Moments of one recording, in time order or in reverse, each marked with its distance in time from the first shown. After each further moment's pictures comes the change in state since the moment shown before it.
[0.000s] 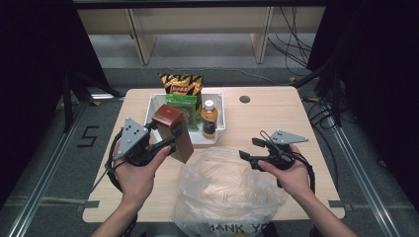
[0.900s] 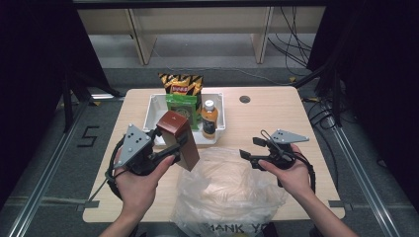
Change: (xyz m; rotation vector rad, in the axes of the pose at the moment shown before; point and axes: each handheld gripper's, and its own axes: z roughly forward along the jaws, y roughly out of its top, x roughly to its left) left arm -0.020 0.005 -0.015 0.001 -0.052 0.014; right arm -0.004 0.002 -0.001 0.009 0.002 -0.038
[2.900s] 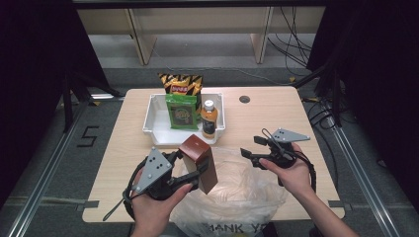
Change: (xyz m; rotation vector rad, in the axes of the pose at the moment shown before) left arm -0.045 -0.029 -0.008 0.042 -0.157 -0.001; right arm -0.001 0.002 -0.002 -0.015 -0.013 0.025
